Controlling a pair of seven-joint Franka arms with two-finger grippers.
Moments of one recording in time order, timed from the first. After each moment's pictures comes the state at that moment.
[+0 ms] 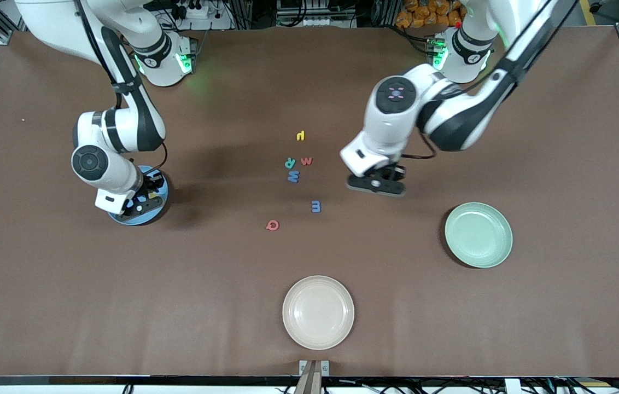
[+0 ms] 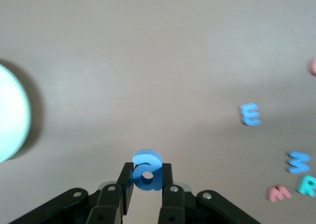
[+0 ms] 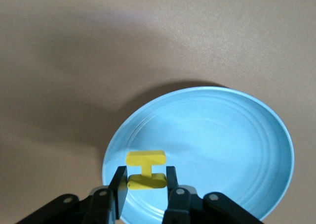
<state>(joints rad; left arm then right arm) 0.13 0.41 -0.82 -1.82 0.42 2.09 -0.67 0.41 0.32 -0.30 -2.22 -0.02 2.32 -0.31</state>
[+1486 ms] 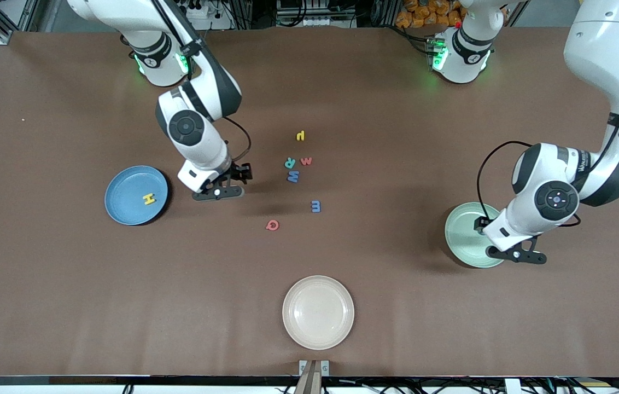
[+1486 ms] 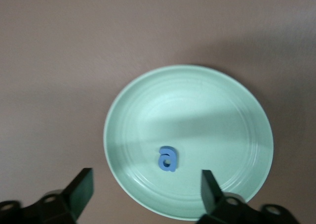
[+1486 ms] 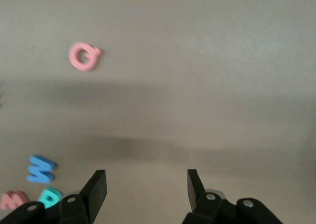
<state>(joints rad) 0.18 0.51 -0.34 -1.76 0.41 2.15 -0.16 0.57 0.34 -0.02 -2.03 0.08 2.33 0.40</state>
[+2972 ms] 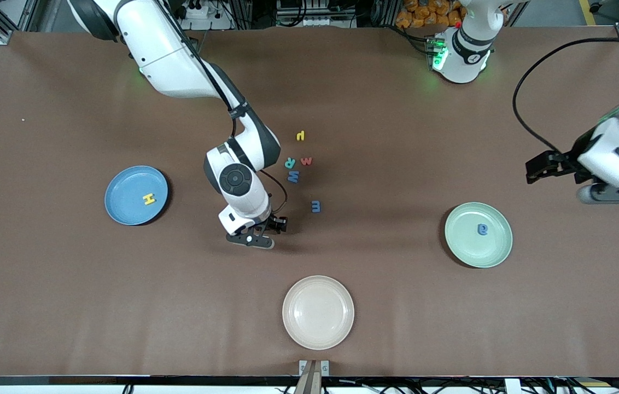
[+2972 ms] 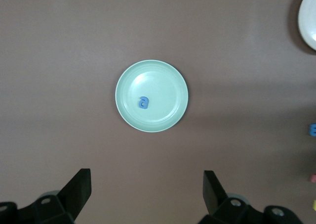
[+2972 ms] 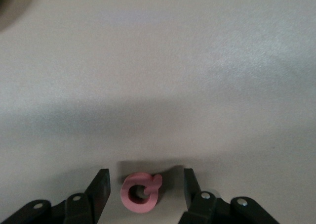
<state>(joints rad) 0.11 0.16 -0.22 -1.48 0.01 1.62 -0.11 0.62 0.78 -0.05 -1.58 0.08 2.44 0.70</state>
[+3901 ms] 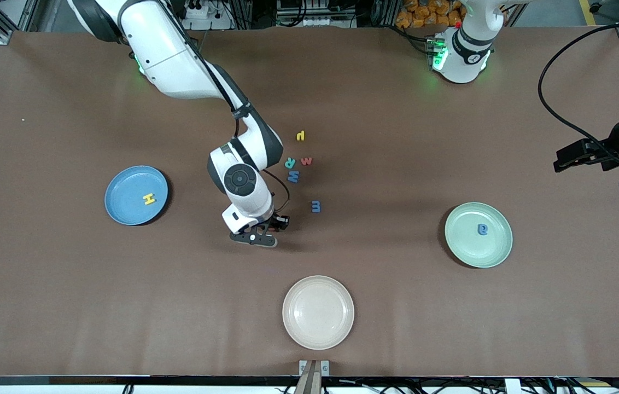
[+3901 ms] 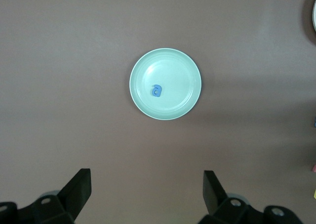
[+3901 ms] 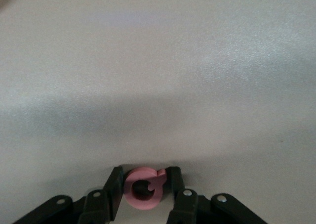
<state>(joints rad) 0.04 0.14 -0.08 -1.47 -0.01 1.55 -0.06 0.62 0.79 -0.05 -1.58 0.08 2.43 0.70</state>
